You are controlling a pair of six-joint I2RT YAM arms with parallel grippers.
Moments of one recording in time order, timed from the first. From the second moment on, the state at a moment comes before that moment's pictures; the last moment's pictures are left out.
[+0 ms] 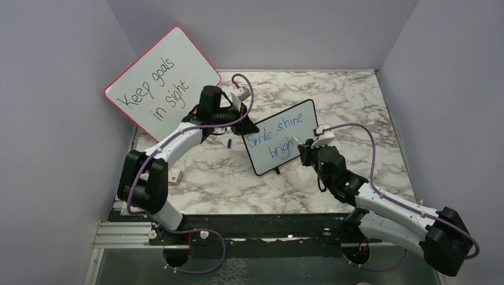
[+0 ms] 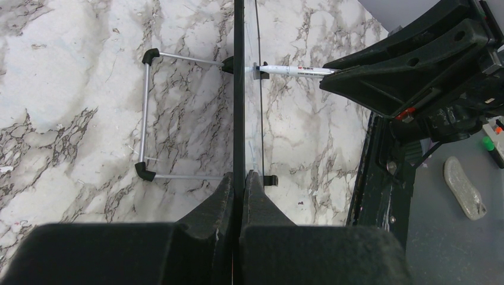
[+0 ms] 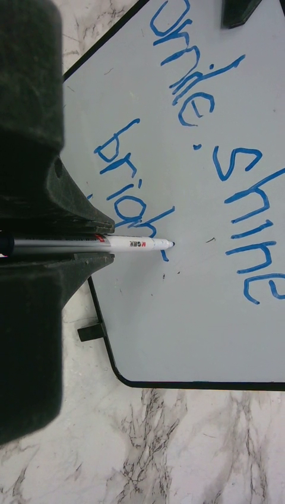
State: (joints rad) left arm -0.39 1.57 1.10 -0.05 0.87 -0.09; right arm 0.76 0.93 0.42 0.22 0.45 0.25
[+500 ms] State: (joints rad) left arm -0.39 1.57 1.10 -0.05 0.87 -0.09; right arm 0.76 0.93 0.42 0.18 0.45 0.27
